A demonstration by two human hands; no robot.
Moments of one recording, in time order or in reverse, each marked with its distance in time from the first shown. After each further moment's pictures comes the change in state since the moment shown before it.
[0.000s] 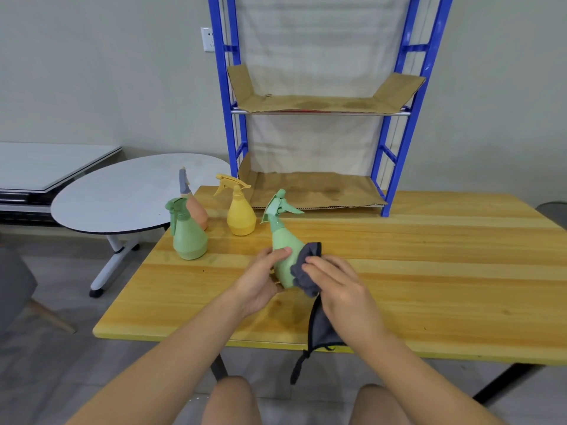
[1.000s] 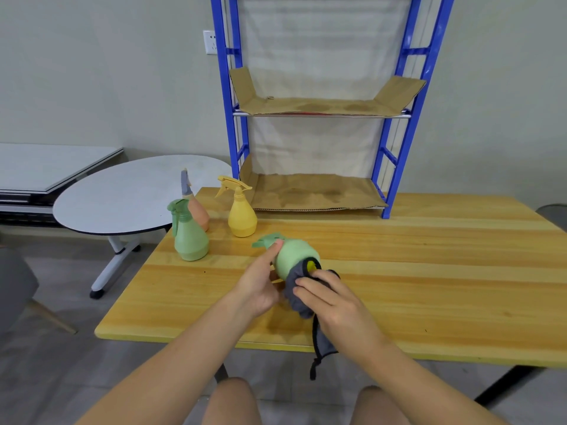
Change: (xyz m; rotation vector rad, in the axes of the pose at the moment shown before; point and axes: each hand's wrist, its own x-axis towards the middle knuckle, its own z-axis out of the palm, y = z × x) left_hand -0.009 0.008 0.018 -0.149 0.238 -0.176; right_hand -0.023 0.006 0.018 -0.077 -0.183 -0.225
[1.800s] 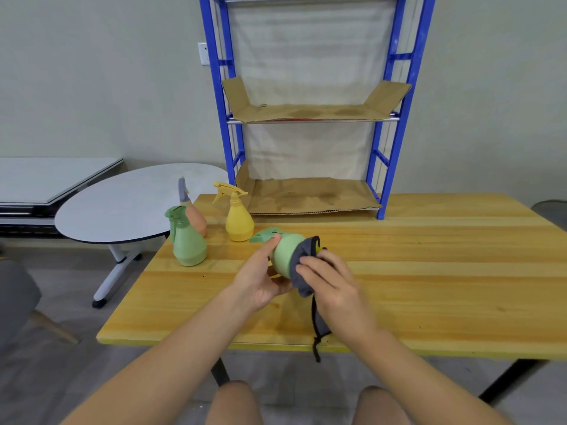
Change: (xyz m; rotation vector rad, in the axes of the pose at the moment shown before) left_hand -0.023 0.014 0.023 -0.064 0.025 0.014; right_hand 0.020 0.003 -0.016 0.030 0.294 0.108
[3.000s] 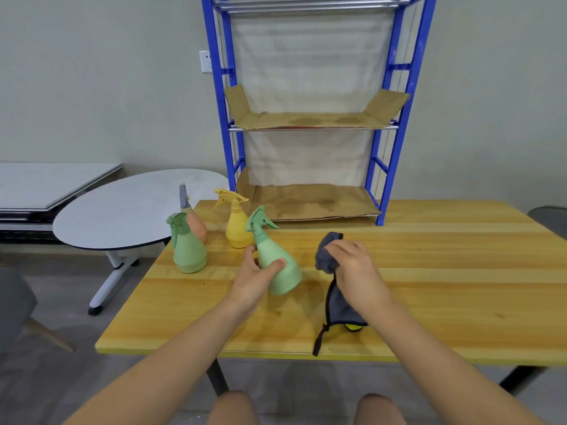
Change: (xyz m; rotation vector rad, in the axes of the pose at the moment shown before) left_hand 0.033 -0.005 -0.043 0.560 0.003 0.401; right_hand 0.029 0.052 -0.007 -0.027 -0.225 0.357
